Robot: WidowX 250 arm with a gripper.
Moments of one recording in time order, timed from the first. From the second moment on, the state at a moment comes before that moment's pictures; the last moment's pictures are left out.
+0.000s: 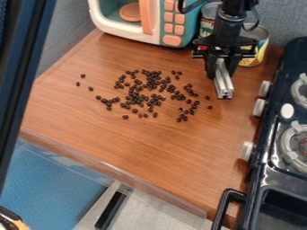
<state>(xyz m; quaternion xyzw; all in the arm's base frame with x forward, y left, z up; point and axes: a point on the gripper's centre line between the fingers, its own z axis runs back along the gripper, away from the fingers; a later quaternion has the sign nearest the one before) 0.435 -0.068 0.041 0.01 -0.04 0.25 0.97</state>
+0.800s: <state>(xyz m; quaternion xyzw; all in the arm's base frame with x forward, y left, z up) 0.423 -0.074 0.014 0.01 -0.04 0.26 0.97</state>
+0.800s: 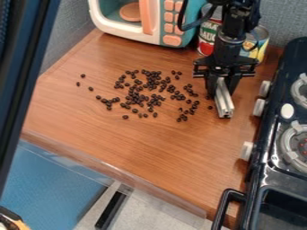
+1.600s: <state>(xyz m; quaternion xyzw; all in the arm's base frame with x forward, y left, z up) 0.402 -0.024 0.009 0.01 -0.04 0.26 0.96</state>
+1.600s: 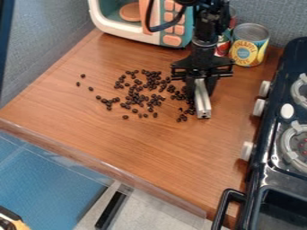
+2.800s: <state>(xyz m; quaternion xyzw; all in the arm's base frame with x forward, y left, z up) 0.394 0.076 0.006 0.02 -0.06 0.30 0.95</state>
